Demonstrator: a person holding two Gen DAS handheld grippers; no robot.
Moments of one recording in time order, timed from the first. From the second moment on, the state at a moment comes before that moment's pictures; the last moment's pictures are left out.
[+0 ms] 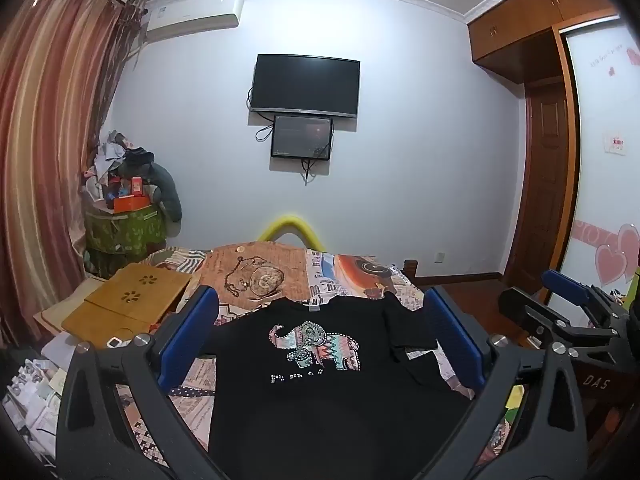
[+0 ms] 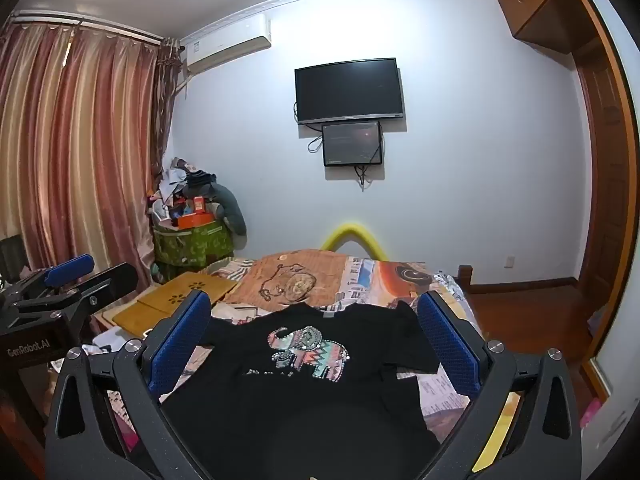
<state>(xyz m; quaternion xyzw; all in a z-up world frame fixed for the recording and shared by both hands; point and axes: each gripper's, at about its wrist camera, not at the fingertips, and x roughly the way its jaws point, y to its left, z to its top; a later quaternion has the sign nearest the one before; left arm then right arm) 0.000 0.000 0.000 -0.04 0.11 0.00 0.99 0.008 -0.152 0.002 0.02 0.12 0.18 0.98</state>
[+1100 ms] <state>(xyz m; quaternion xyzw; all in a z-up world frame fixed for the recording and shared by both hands) 0.006 0.006 -0.008 -0.04 0.12 0.01 0.99 0.008 -0.154 0.000 0.03 0.13 0.18 0.98</state>
